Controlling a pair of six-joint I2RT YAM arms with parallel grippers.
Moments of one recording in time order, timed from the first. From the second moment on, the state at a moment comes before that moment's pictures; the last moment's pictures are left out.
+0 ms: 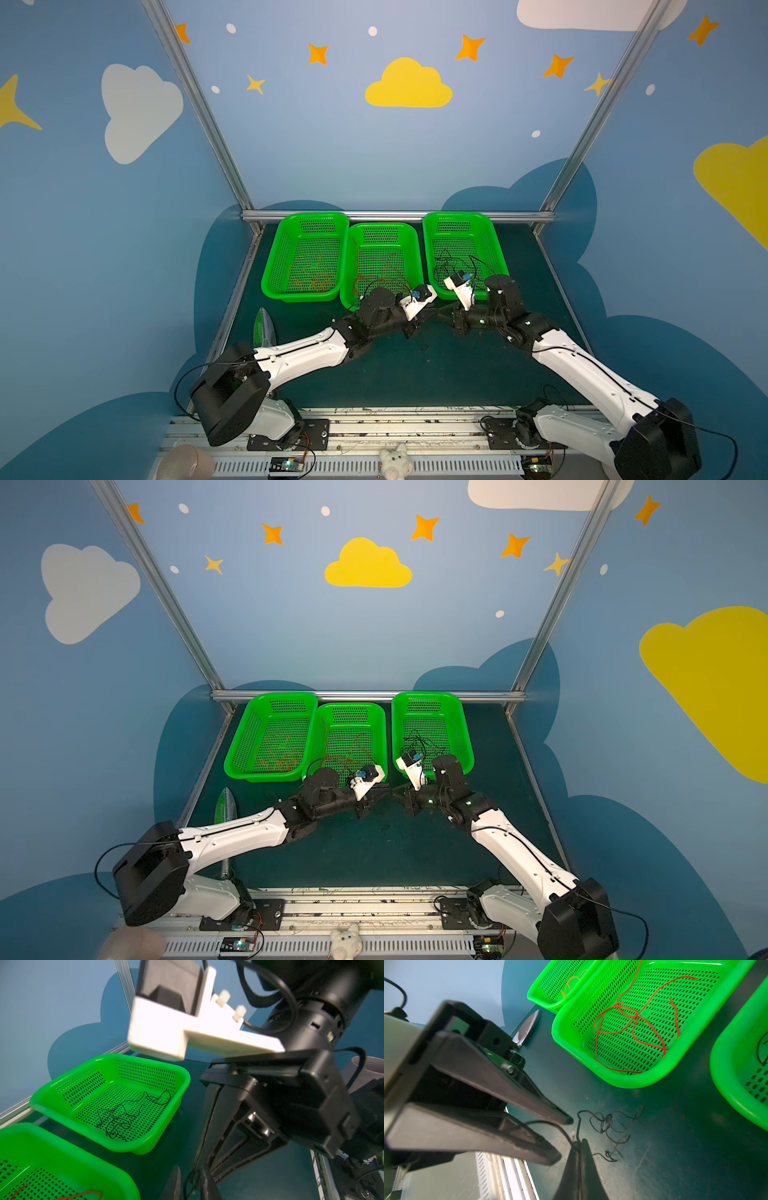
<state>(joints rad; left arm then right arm) -0.86 1.42 0.79 0.38 0.26 0.12 0.51 1.10 0.75 -0.30 -0.61 0.13</state>
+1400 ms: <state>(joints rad) -0.87 1.30 0.93 0.28 0.28 0.21 0.51 1.03 0.61 -0.24 -0.47 0.21</state>
